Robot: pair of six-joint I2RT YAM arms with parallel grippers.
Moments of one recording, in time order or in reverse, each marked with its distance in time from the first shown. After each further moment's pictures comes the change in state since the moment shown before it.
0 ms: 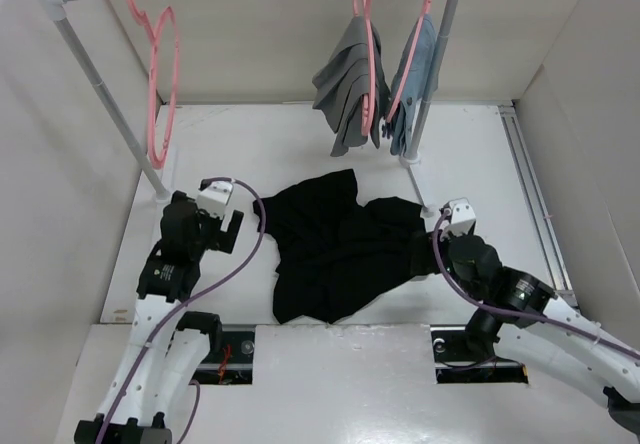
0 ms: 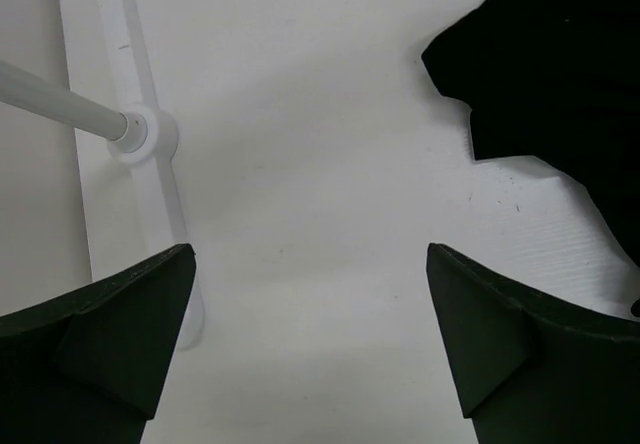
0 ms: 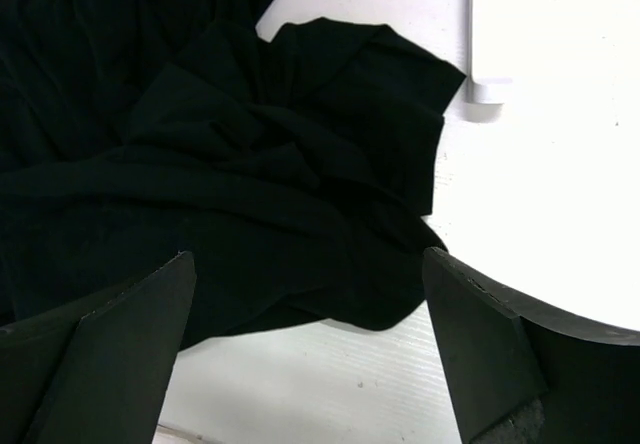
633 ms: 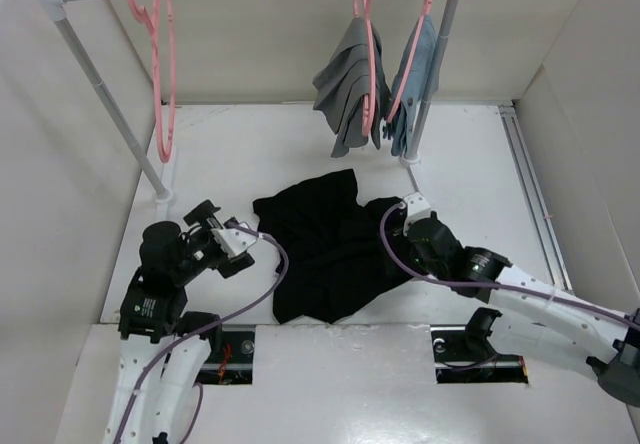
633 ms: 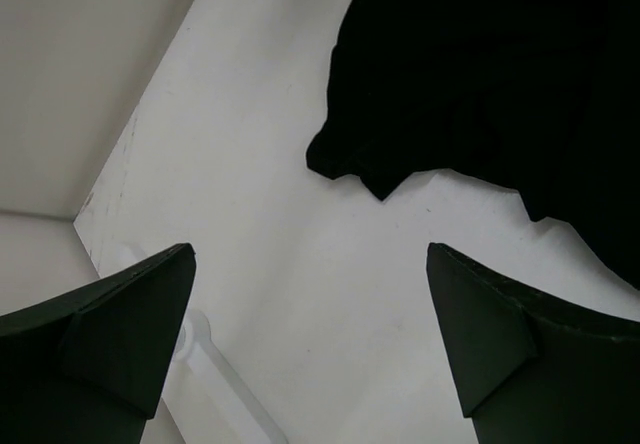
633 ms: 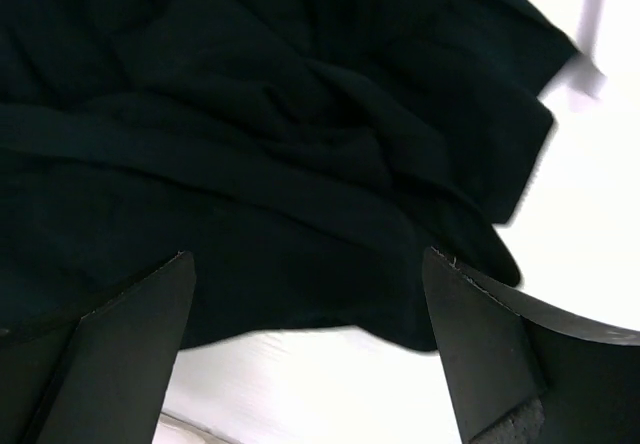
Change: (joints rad) left arm 0.000 -0.204 0.101 -0.191 0.508 0.470; right arm 0.000 0.334 0.041 0.099 -0.129 -0.037
